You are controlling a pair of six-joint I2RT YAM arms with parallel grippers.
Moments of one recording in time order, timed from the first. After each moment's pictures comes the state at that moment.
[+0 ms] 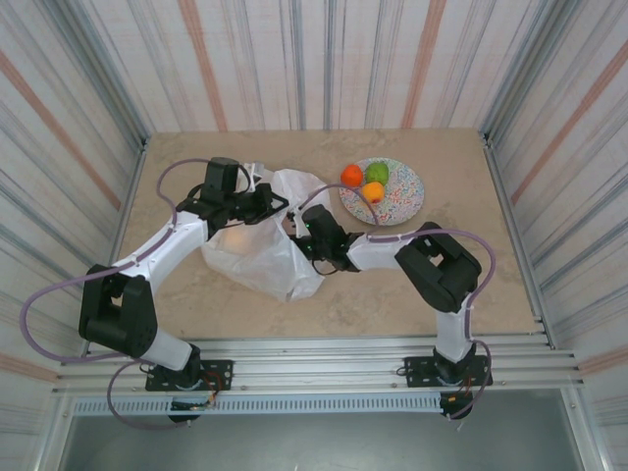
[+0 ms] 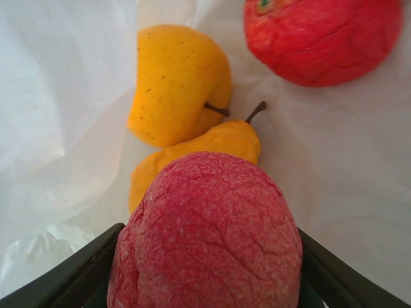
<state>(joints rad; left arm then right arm) -0.34 1.49 1.08 -0.26 0.58 -0.71 0.83 1.95 1.06 0.31 -0.38 0.70</state>
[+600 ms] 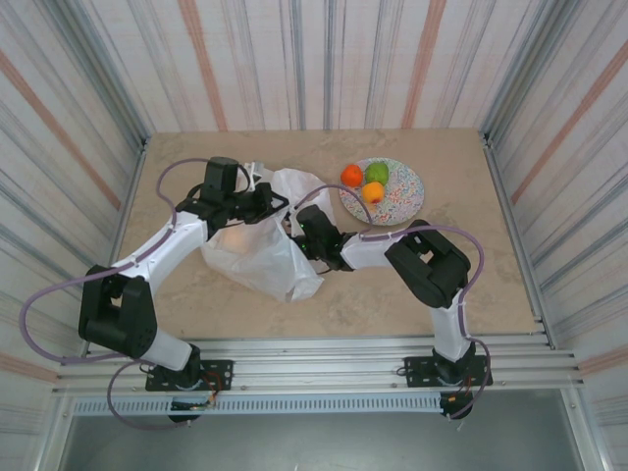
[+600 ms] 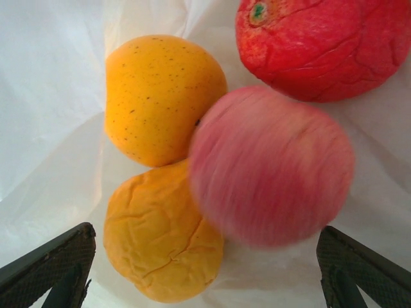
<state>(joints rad) -0.34 1.48 1.08 -0.25 0.59 -0.71 0.83 2.00 1.09 0.34 -0.37 0.73</state>
